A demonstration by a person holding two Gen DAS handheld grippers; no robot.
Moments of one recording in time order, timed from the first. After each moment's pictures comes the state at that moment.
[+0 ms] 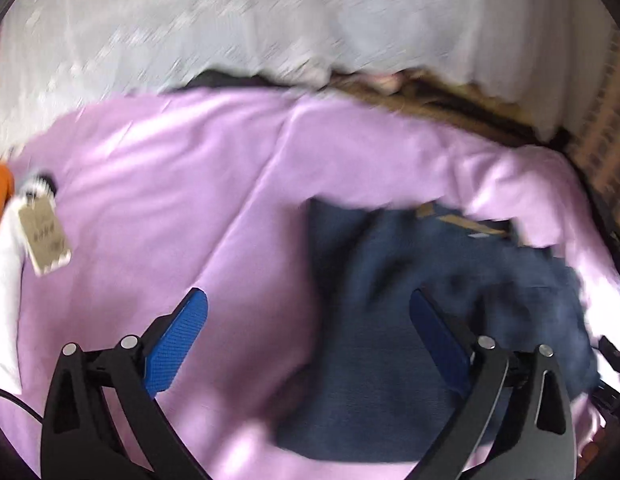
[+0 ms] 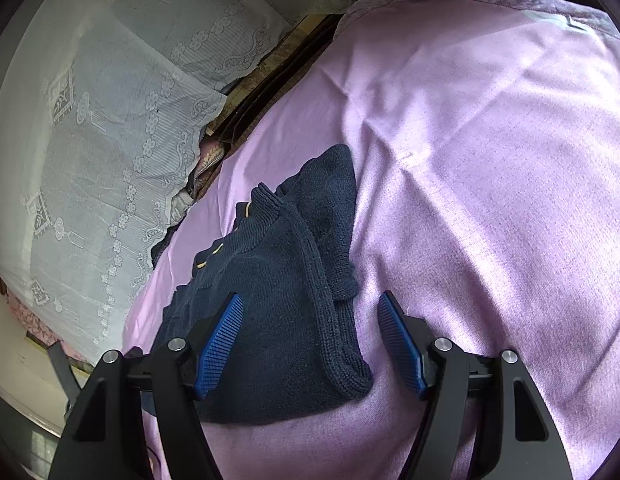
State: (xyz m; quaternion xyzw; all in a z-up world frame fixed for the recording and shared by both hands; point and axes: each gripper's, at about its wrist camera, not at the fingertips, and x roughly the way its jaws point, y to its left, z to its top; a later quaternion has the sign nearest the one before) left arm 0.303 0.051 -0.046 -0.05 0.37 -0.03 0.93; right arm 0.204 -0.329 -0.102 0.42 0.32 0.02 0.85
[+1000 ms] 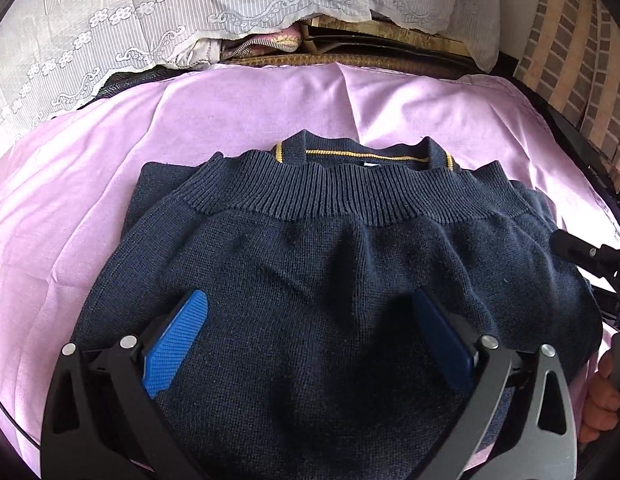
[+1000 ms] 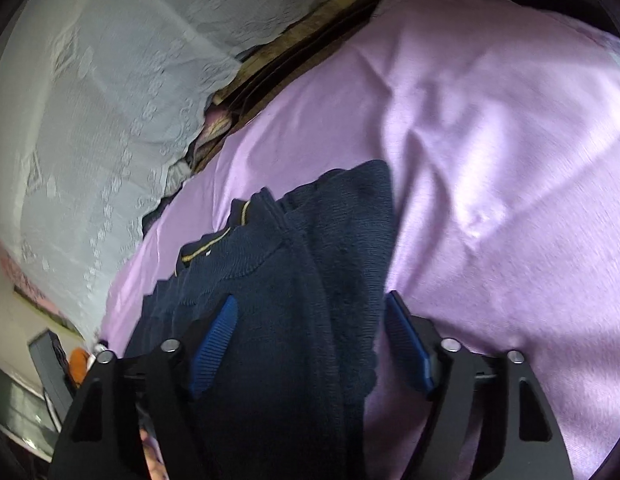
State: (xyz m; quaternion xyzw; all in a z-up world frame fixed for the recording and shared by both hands) left arm 0.310 -0.054 -0.089 0.02 0.40 -0.10 0.91; right arm 0.272 -0.320 -0.101 0.31 0.37 0.05 0.87
